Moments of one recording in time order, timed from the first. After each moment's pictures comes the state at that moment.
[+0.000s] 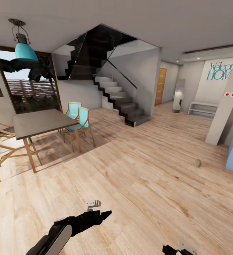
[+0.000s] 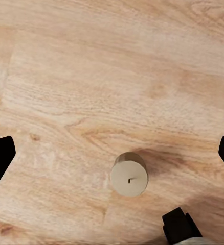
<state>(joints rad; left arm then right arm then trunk) -0.28 0.14 -0.43 -1.16 0.74 0.50 -0.20 -0.44 -0.04 -0.10 -0.21 -0.44 0.13 -0.16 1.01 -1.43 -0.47</state>
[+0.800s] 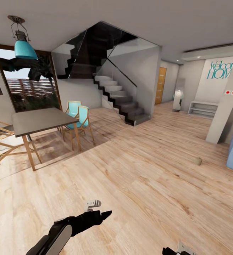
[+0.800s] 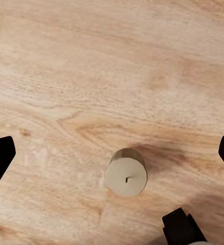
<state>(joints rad) -0.28 0.14 -0.43 -1.16 0.74 0.50 -0.20 -0.44 -0.04 -0.10 -0.19 -0.45 0.13 -0.16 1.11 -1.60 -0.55</state>
